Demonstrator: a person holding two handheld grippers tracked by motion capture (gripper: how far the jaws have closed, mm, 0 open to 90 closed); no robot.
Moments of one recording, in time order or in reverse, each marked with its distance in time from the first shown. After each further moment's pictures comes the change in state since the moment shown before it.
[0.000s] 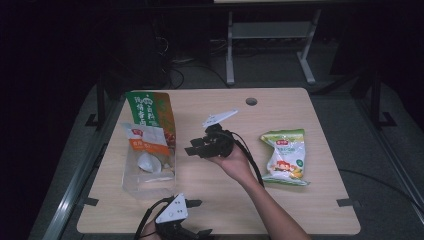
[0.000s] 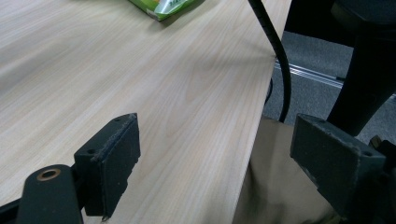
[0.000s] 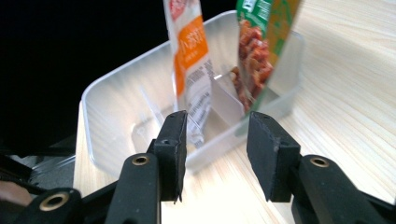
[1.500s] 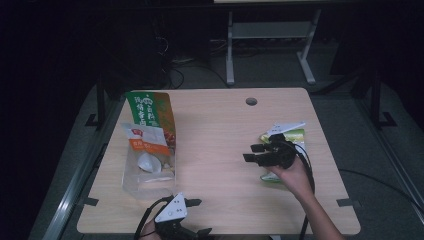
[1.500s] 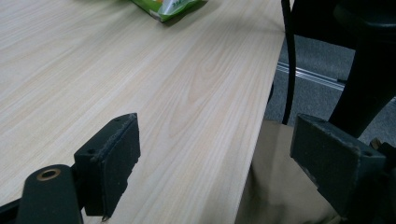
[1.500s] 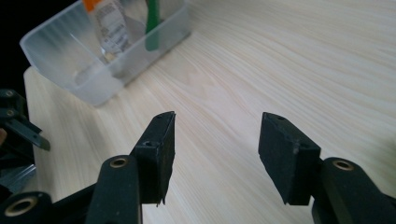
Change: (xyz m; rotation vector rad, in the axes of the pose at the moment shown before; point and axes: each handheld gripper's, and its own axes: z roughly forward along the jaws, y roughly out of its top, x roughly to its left) left arm 0.002 0.000 -0.001 -0.002 0.006 -0.003; right arm -0.039 -0.086 -0.124 0.023 -0.205 0.150
